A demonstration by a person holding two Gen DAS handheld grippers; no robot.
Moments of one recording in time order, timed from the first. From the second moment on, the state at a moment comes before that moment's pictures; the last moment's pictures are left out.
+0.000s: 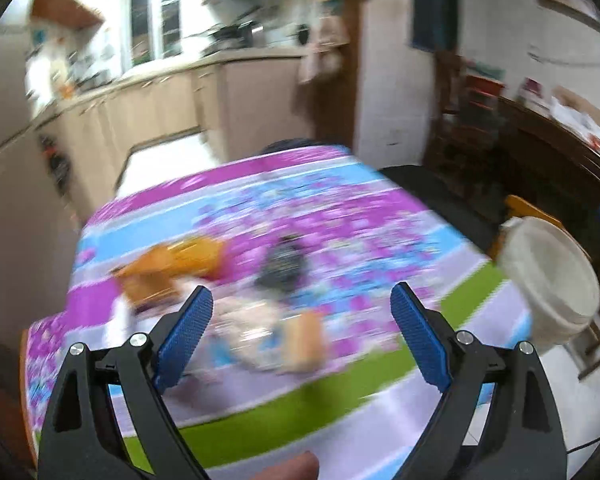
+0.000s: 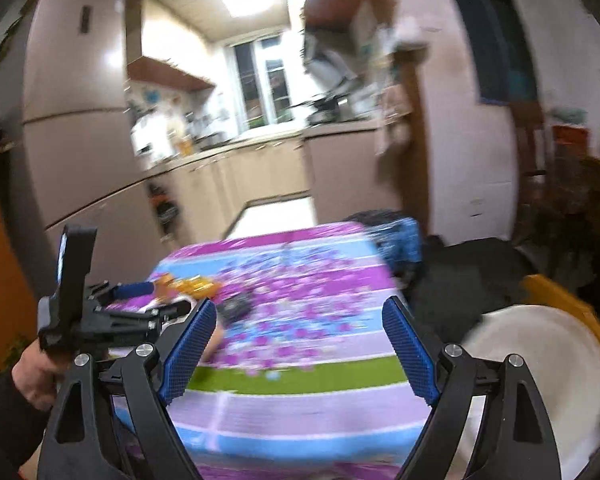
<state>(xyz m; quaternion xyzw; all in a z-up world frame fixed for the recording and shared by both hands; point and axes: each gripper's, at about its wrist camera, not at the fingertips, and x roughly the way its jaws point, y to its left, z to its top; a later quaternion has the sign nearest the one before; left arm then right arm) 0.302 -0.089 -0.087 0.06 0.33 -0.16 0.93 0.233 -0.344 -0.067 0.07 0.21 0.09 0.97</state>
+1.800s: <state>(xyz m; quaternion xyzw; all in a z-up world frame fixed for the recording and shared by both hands) 0.407 0.013 -0.153 0.13 0.38 -0.33 0.85 0.399 -0.199 -0.204 0.12 0.41 0.12 0.90</state>
